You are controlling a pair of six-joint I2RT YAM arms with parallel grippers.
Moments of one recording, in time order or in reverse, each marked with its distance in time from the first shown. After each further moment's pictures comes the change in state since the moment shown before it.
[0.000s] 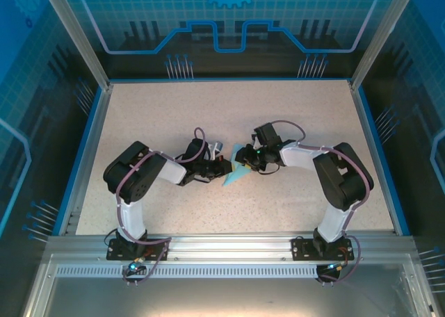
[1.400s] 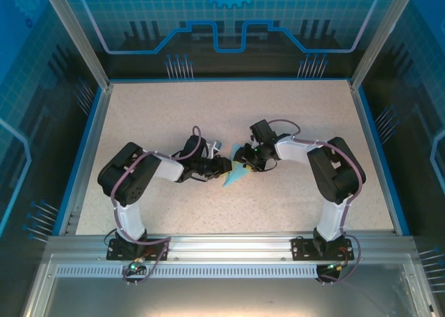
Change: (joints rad) left arm 0.029 -0.070 0.019 -0.127 0.075 -0.001; right arm 0.000 0.085 0.117 -0.170 0.027 0.008
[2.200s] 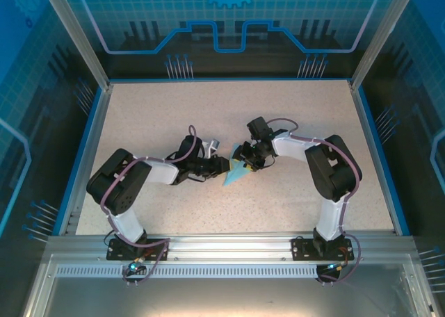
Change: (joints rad) left arm -0.008 -0.096 -0.053 -0.005 0.000 0.026; right arm 0.007 0.037 0.077 -0.103 0.034 0.074
